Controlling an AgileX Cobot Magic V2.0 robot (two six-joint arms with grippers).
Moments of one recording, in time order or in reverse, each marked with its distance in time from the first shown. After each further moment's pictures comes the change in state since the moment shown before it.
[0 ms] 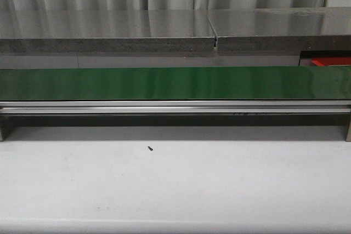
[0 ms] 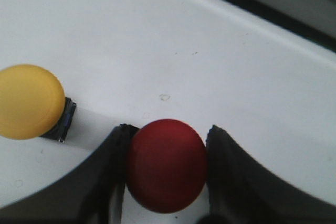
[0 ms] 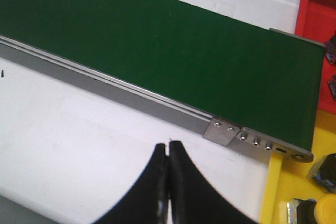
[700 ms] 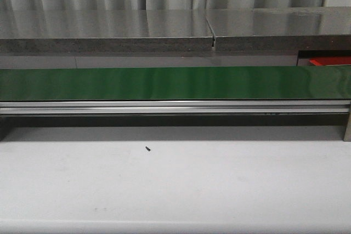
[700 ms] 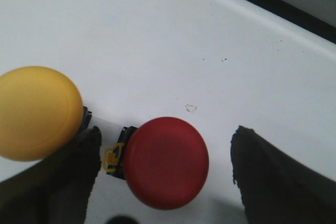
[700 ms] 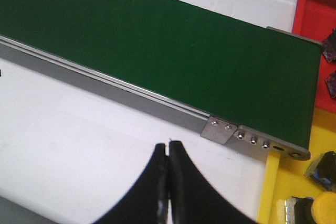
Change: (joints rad) left arm 0.011 0.076 0.009 -0.001 -0.089 0.000; right arm 0.000 0.000 0.000 0.000 0.000 0.000
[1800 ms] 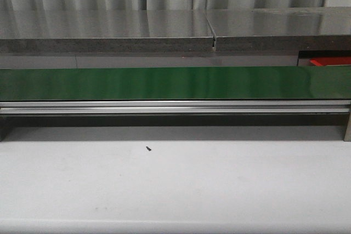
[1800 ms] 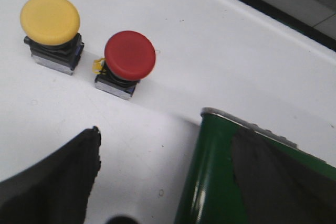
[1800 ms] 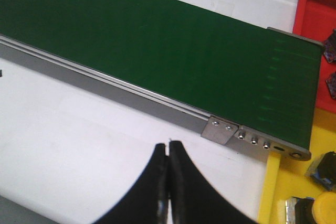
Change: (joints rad) left arm 0.013 -0.337 0.354 -0.066 -0.009 0.032; right arm 0.000 0.000 0.000 0.000 0.000 0.002
